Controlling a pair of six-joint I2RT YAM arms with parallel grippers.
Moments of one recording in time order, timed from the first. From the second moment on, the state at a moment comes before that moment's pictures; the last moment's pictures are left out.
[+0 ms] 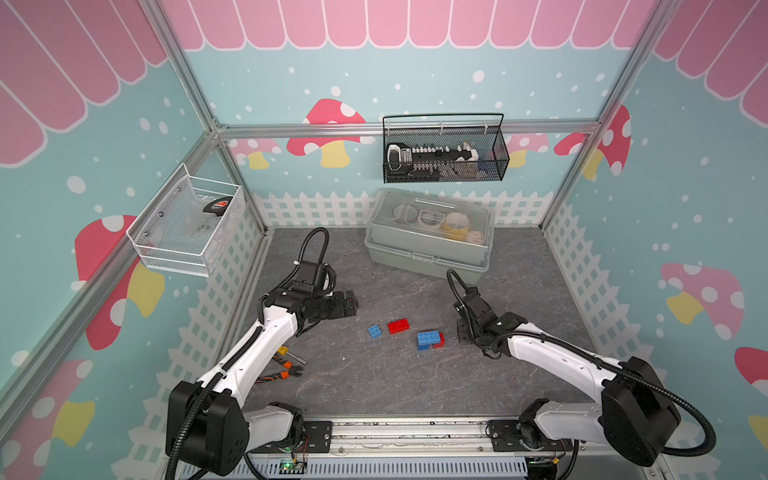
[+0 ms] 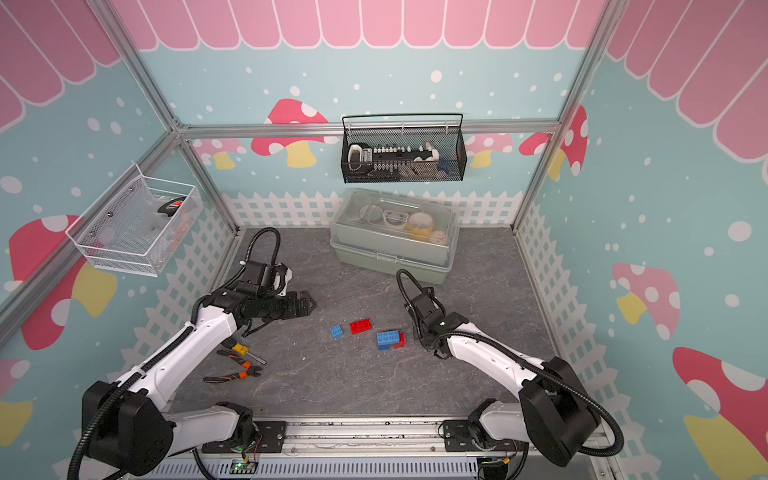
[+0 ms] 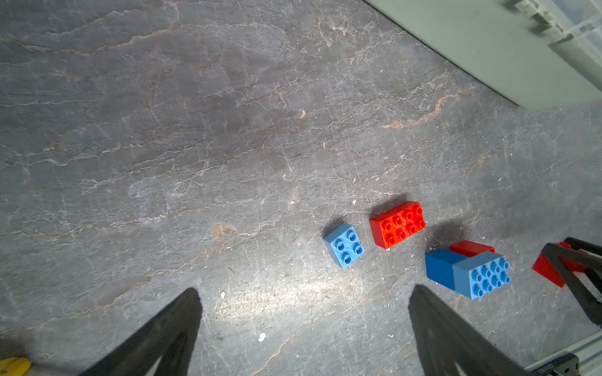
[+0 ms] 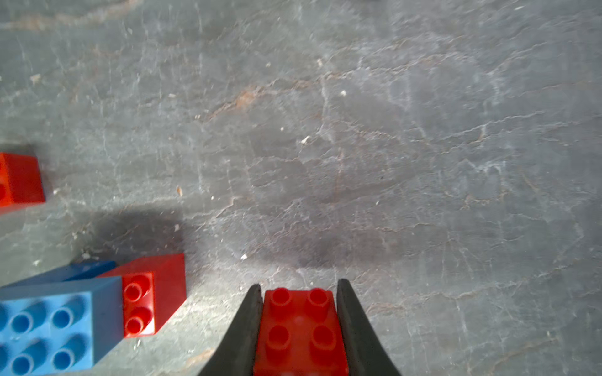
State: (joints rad) left arm -0.24 1.26 0.97 -0.72 0.19 -0.36; right arm 0.63 1.26 0.72 -0.54 0.36 0.48
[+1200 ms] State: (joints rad) left arm -0.26 1.27 0.97 -0.72 0.16 -0.36; right arm 0.83 1.47 0.23 0.66 0.75 0.32
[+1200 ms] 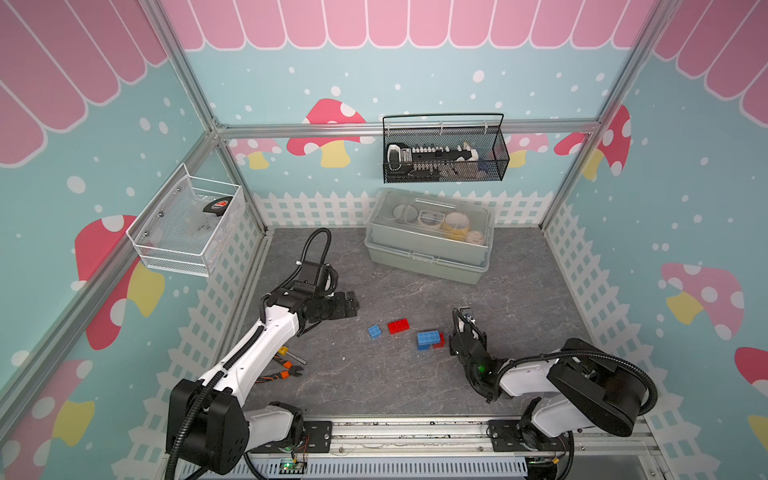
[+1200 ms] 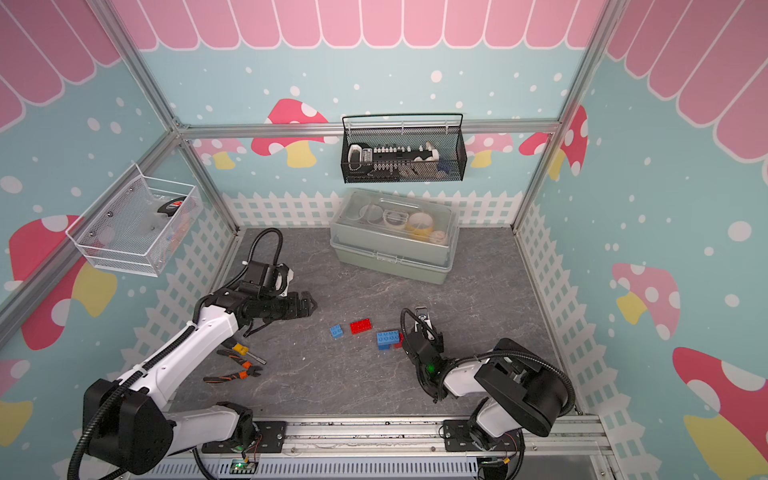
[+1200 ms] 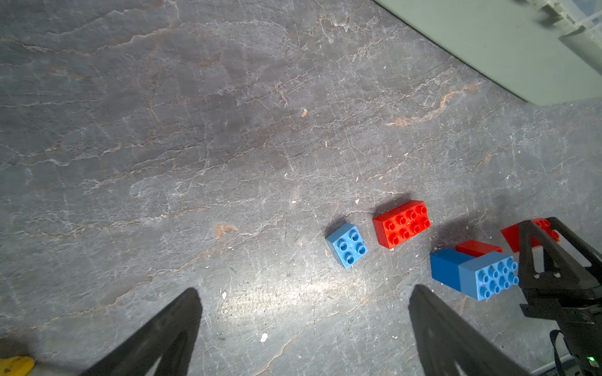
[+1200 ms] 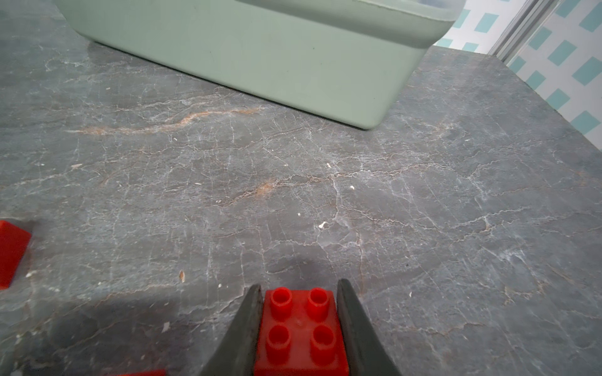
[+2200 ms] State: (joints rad) left arm -0.27 1.27 0.97 -0.72 0.15 -0.35; right arm 0.87 1.47 0.16 0.72 0.80 0.40
